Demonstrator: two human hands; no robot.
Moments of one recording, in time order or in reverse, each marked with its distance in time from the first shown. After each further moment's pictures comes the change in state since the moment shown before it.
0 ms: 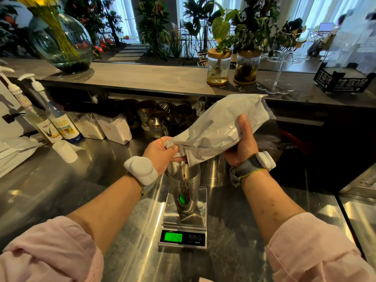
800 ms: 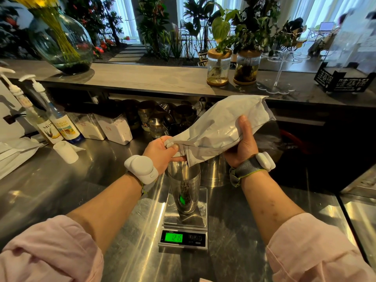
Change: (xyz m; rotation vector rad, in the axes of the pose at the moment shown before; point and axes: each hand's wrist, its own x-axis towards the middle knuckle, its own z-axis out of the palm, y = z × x) left_hand 0.000 0.005 0.004 -0.044 0.008 0.011; right_hand -0.002 0.001 0.000 0.061 -0.023 0.023
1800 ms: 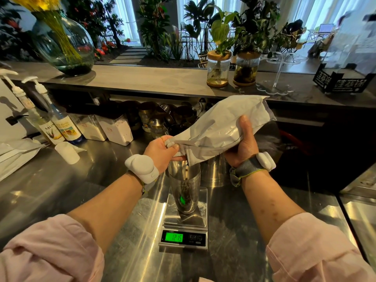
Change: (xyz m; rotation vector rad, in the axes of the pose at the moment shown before) left_hand -0.007 0.009 0.003 0.000 0.015 0.005; right_hand -0.001 -0.002 -0.001 -0.024 0.010 -0.011
